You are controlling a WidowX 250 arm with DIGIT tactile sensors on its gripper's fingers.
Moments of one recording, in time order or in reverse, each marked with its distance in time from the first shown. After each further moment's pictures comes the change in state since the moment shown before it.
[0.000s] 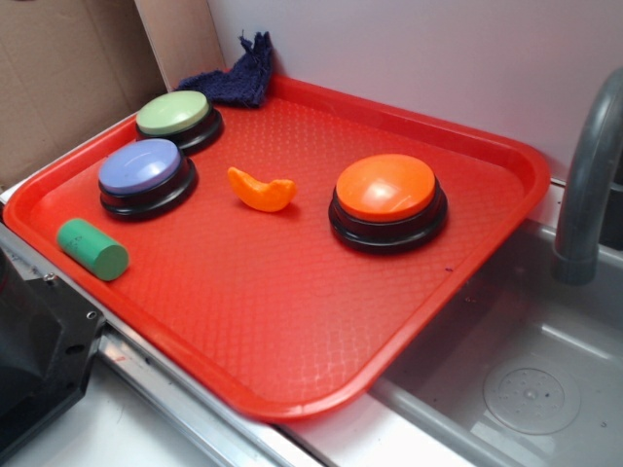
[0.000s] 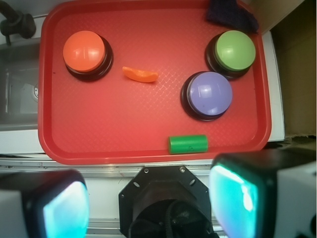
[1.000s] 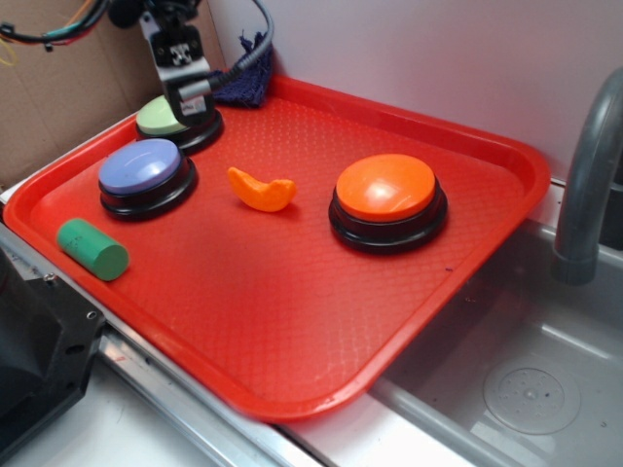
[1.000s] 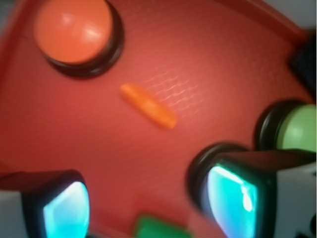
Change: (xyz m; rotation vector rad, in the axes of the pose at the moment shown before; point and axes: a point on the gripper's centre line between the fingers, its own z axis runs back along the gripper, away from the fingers) arm 0.090 0.017 -0.131 0.008 0.124 -0.517
